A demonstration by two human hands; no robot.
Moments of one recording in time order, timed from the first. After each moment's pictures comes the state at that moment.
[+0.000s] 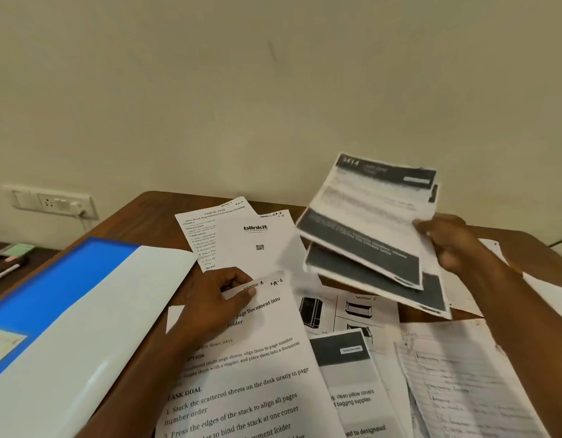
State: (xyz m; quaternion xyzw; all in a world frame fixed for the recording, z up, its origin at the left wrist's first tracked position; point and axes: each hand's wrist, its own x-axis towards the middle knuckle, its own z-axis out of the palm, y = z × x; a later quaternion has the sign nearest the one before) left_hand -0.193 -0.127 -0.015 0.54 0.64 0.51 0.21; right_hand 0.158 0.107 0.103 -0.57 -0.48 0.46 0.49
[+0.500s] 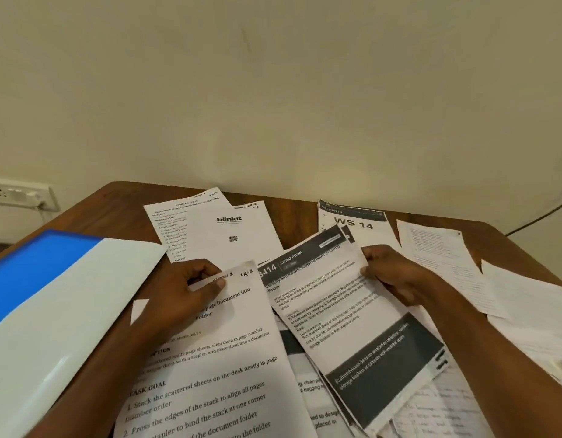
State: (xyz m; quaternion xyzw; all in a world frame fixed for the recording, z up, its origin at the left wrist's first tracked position) left_hand -0.195 -0.128 -0.014 0.55 0.61 0.52 0.23; right_hand 0.163 0.069 0.044 -0.59 -0.63 0.48 0.15
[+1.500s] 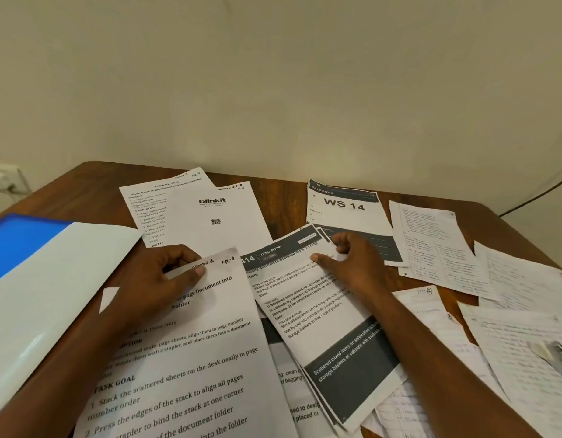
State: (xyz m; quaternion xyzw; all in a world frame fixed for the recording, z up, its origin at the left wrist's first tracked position) left_hand -0.199 -0.124 -0.016 0.57 0.60 0.51 0.23; right_hand 0.128 0.035 -0.001 -0.59 -0.72 0.20 0.30
